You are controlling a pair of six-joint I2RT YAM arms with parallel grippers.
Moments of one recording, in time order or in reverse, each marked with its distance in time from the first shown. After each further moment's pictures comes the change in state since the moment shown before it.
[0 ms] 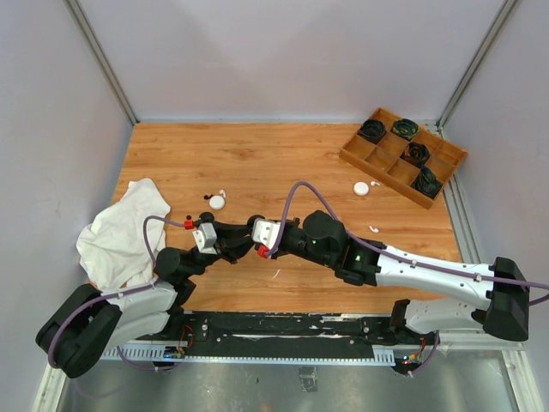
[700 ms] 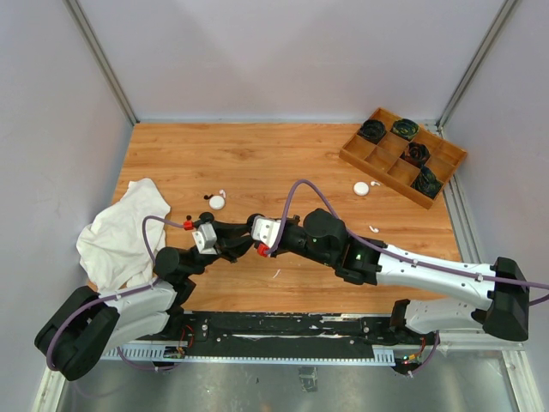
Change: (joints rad) left arm 0.000 -0.018 0.012 -0.019 0.005 0.035; right arm 0.000 0.000 0.021 -0.006 0.008 -0.009
